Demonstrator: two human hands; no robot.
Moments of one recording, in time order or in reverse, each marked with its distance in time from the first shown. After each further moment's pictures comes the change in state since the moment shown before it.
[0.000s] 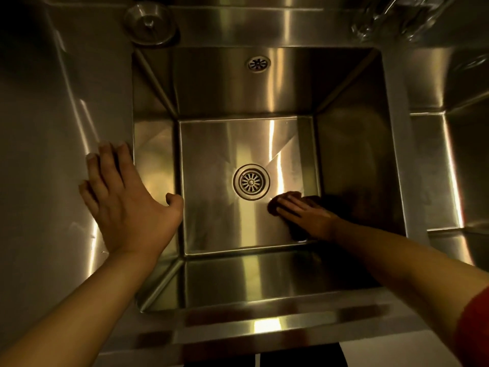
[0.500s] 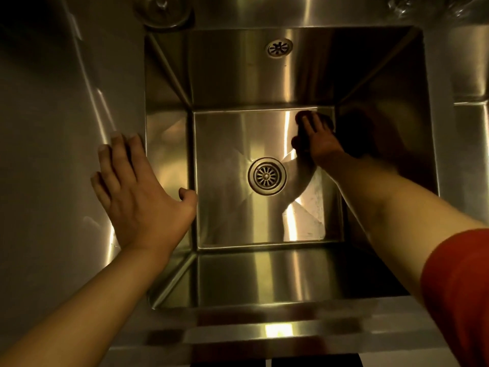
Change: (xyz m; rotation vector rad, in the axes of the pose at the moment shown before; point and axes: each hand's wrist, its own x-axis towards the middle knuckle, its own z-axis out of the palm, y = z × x) left_hand 0.001 0.002 -0.002 0.047 -0.034 0.004; right_hand 0.109 0.078 -0.115 0.447 0.347 0.538
